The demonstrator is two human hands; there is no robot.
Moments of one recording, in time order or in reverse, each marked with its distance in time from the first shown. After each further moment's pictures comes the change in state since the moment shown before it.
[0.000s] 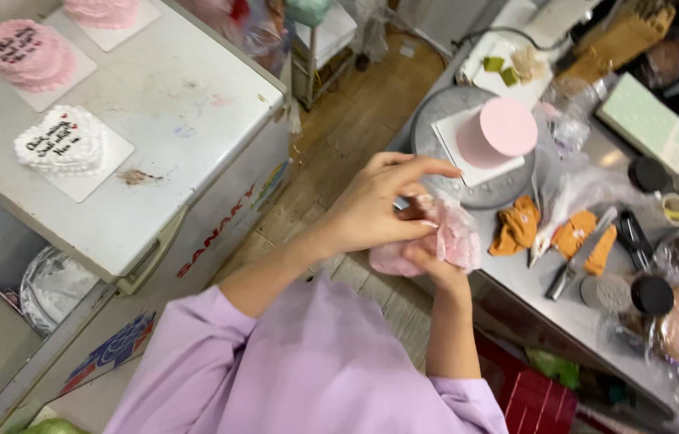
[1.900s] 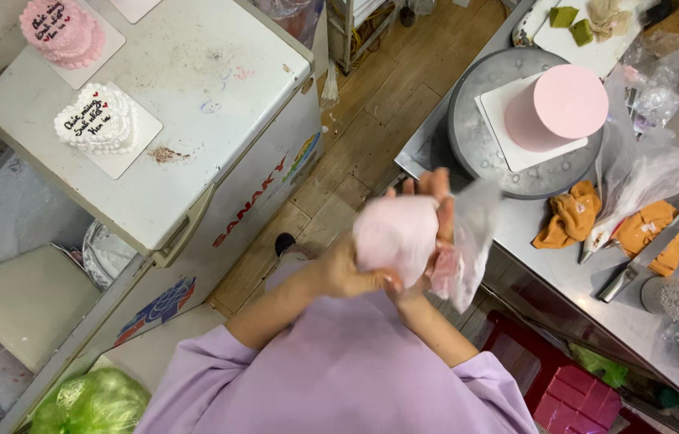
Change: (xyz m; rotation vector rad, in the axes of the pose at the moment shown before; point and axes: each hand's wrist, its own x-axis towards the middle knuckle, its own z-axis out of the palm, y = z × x) left_hand -0.117 -0.058 0.046 -0.721 -0.005 -0.375; right_hand 0.007 0.018 0.096 -0.043 0.280 -0.145
